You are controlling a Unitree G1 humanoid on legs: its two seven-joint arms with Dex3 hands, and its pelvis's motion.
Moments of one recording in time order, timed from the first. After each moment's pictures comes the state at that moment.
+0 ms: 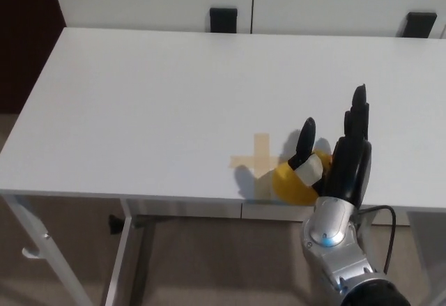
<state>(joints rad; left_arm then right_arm) -0.11 0.50 -0.09 1.29 0.26 -0.12 0.06 -0.65 0.10 0.04 1.01 -0.23 -0.38 -0.76</state>
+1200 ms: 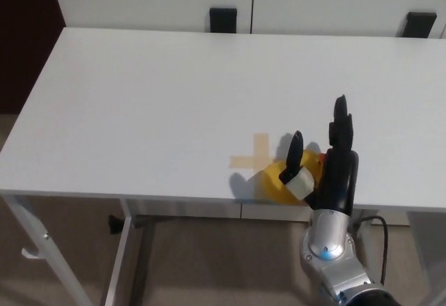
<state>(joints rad) -0.15 0.47 -0.08 1.27 0.26 -0.12 0.04 -0.63 0.10 0.07 1.07 -0.16 -0.46 -0.62</state>
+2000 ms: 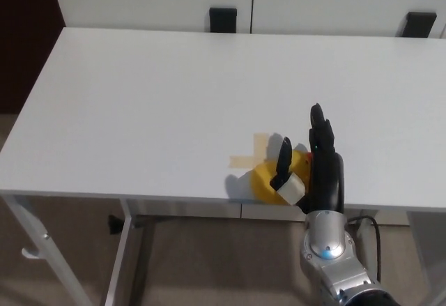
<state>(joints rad) -0.18 0.44 -0.10 1.27 0.26 -0.12 0.04 -0.63 0.10 0.08 1.07 -0.10 -0.41 -0.45</state>
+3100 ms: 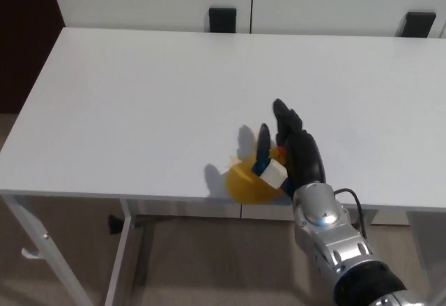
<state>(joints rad) -0.21 0.43 -0.14 1.27 0.27 -0.12 0.02 -0.72 0.10 0.09 0.98 -0.01 -0.12 -0.17</state>
